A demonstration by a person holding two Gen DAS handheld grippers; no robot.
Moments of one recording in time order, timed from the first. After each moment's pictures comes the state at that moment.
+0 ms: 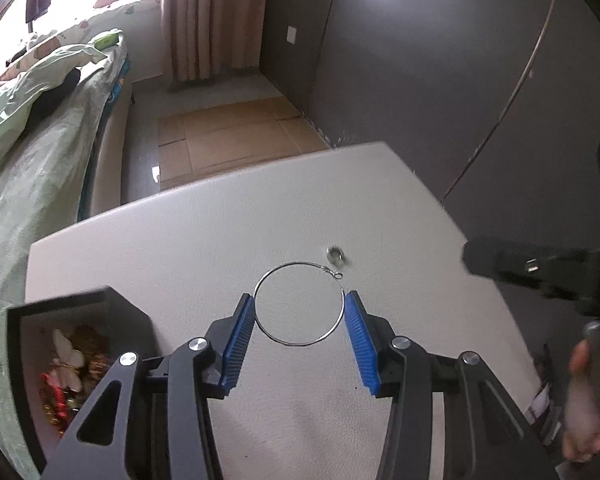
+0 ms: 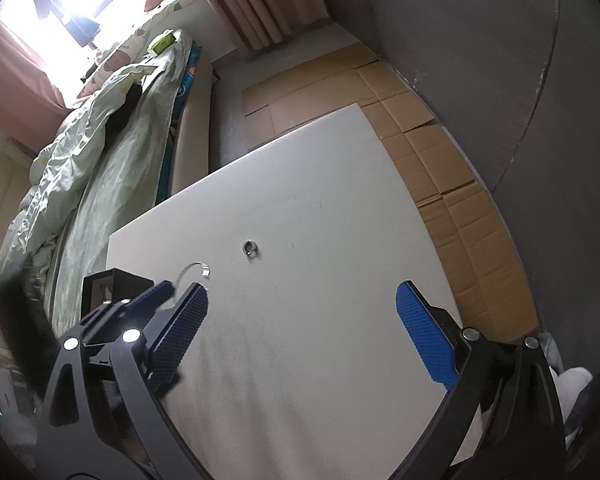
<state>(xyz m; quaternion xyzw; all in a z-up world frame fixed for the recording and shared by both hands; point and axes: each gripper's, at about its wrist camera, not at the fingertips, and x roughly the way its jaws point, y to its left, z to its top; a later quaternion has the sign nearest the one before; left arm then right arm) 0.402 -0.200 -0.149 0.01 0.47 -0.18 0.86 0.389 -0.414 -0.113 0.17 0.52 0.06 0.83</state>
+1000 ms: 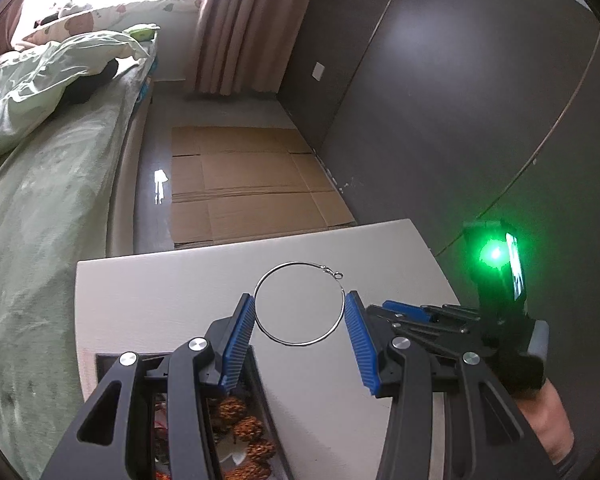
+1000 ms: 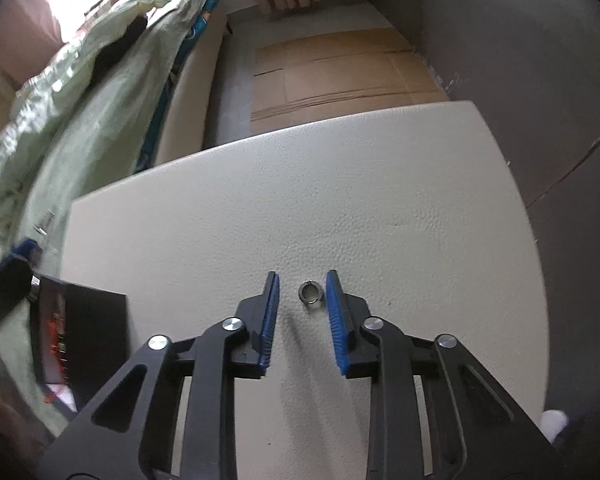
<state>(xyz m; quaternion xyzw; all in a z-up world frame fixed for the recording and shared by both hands) 0.426 -0.106 -0.100 -0.08 0.44 -0.18 0.87 0.456 -0.321 -0.164 0.05 0.57 0.07 0.82</state>
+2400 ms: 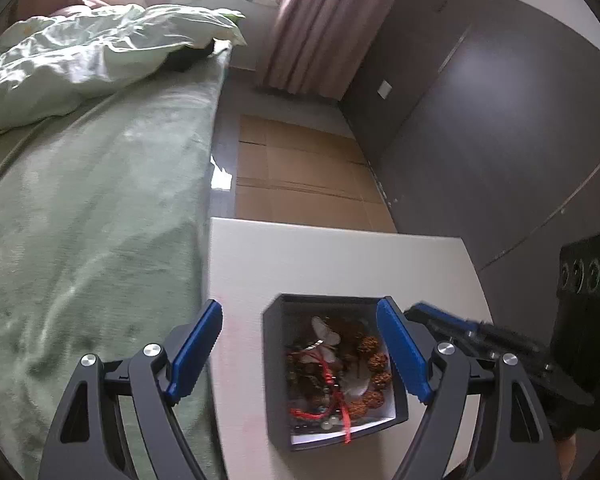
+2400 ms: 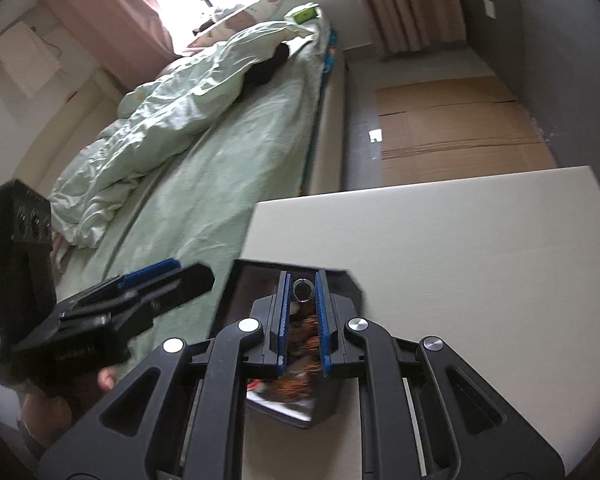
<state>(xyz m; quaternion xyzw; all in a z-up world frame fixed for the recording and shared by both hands) 0.383 0.019 -0.085 -0.14 0.46 -0.09 0.87 0.393 -0.203 -0.091 0.12 0.48 0.26 0.83</state>
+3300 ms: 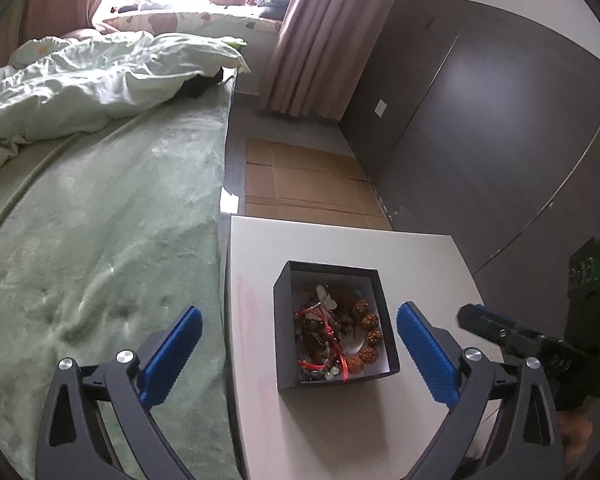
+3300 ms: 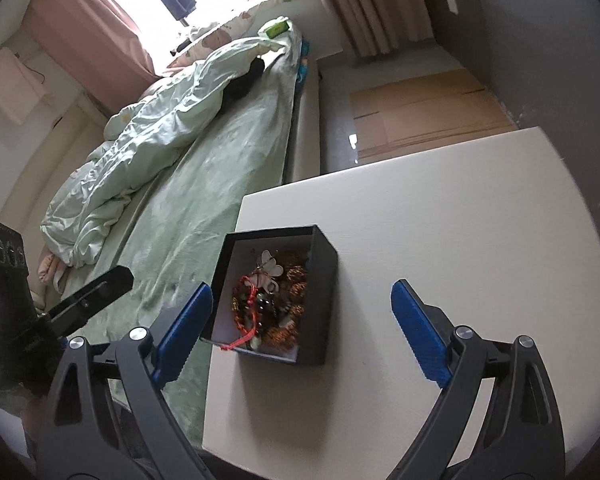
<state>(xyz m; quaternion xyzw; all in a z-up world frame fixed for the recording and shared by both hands) 0.312 0.021 -0.056 -0.12 0.41 -0.08 0.90 0.337 -0.253 -0.072 0.15 0.46 0.20 0.85</state>
